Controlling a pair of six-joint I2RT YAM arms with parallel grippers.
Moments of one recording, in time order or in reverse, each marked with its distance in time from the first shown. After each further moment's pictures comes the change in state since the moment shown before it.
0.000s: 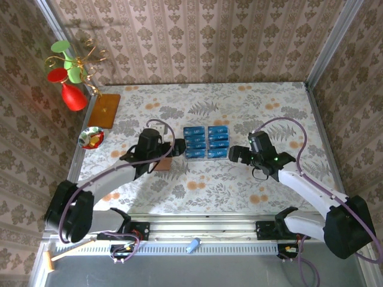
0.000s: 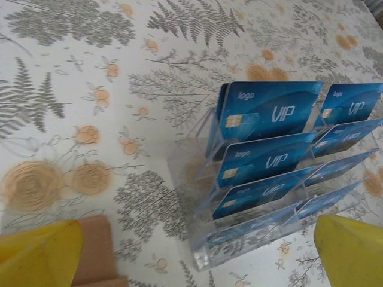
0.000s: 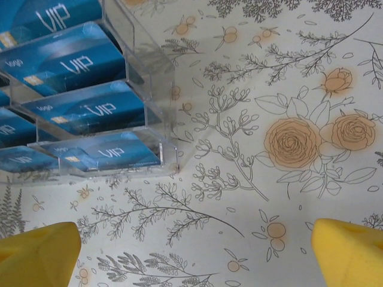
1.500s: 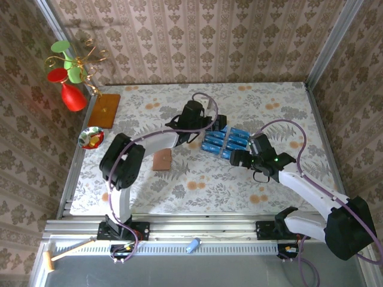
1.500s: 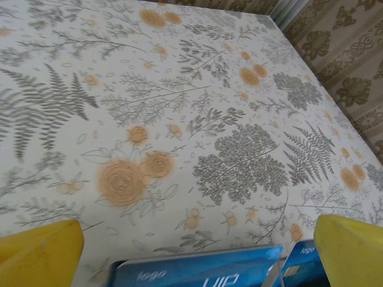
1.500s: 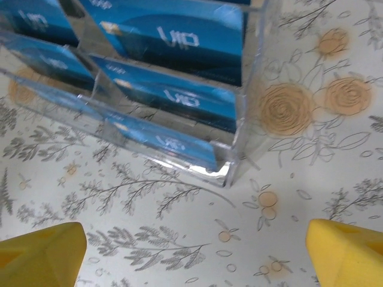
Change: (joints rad) left arm -0.146 0.629 0.678 0.053 0.061 0.010; right arm 0.016 -0.013 0.000 -0.079 -0.037 0.017
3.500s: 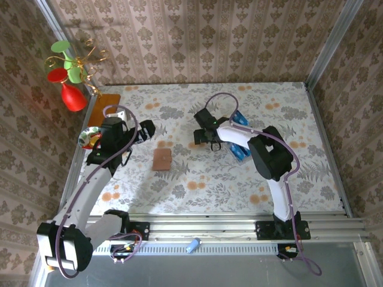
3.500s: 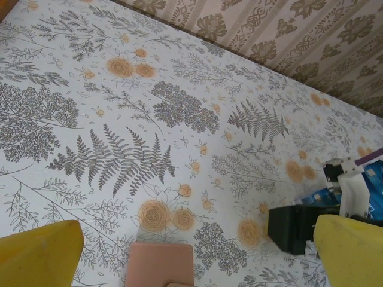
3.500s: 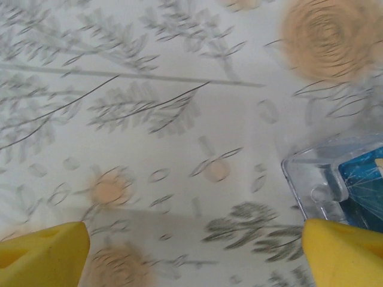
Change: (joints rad) left arm 0.486 -0.917 -0.528 -0.425 -0.014 -0.037; right arm 0.138 0.999 0.836 -0.022 0.198 -0.101
